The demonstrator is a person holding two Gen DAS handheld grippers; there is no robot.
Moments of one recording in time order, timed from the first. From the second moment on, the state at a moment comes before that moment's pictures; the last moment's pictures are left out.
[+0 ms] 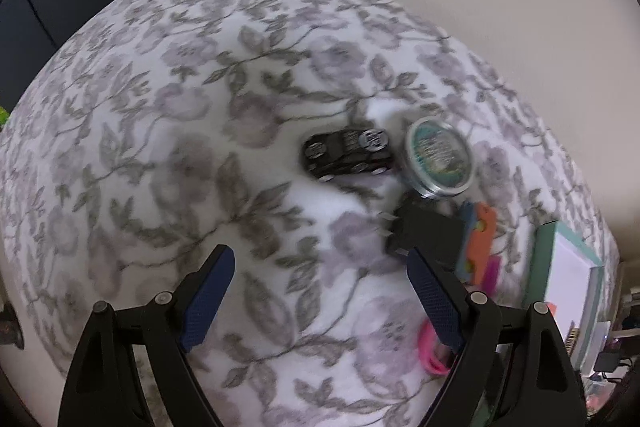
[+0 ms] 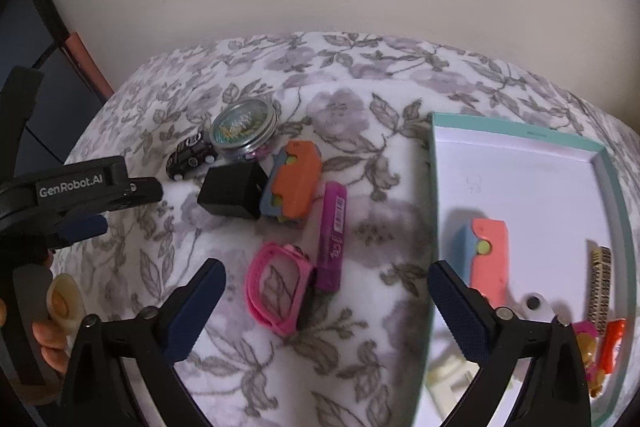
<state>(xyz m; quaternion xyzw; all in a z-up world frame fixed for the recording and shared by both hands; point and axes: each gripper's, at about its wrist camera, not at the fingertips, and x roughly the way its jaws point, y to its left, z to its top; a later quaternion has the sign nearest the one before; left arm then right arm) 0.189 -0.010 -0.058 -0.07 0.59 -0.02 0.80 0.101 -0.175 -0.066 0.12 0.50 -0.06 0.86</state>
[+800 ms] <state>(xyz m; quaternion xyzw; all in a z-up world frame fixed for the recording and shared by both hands) 0.208 -0.077 -0.098 -0.02 0.58 -0.09 0.81 0.130 -0.184 -0.105 0.12 0.51 -0.07 0.85</state>
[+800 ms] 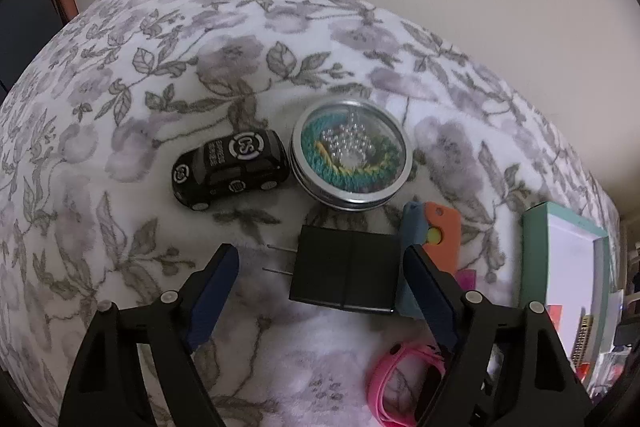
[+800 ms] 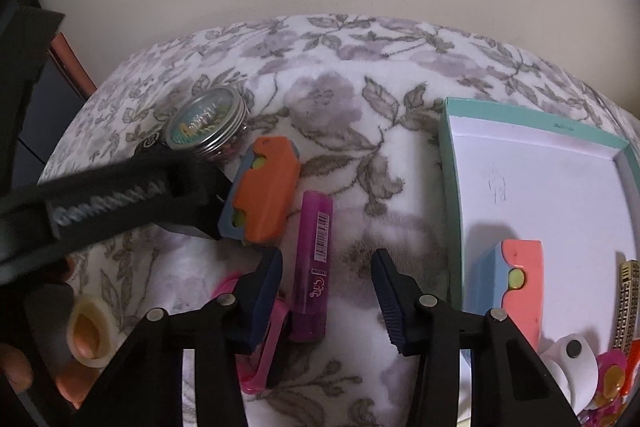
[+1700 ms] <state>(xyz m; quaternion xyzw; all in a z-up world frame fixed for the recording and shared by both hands) 0.203 -0.074 -0.076 -0.02 0.58 -0.07 0.81 0.115 -0.215 -0.096 0.22 0.50 -0.04 0.84</state>
